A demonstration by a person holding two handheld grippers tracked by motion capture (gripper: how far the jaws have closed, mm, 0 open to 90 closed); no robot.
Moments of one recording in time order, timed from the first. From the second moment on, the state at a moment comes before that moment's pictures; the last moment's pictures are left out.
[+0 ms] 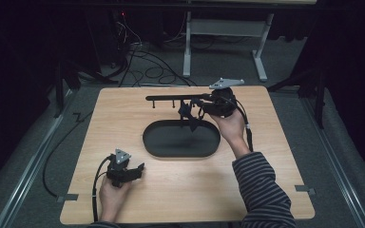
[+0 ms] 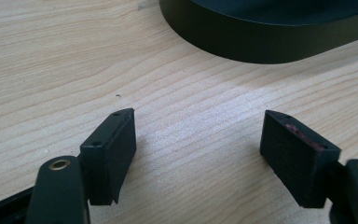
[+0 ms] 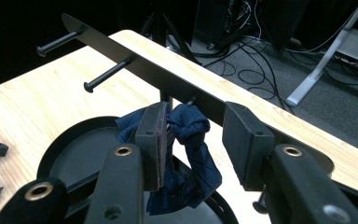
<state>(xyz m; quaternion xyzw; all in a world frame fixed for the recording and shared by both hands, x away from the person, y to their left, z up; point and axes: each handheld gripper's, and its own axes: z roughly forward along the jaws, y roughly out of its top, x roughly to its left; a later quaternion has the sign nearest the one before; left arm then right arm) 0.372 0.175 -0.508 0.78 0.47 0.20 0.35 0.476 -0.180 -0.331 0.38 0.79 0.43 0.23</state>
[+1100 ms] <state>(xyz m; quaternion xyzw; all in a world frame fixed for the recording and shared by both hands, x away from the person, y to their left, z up) 0.372 0.175 -0.508 0.78 0.47 0.20 0.35 0.446 -0.217 -0.331 0.40 0.76 0.47 0.21</state>
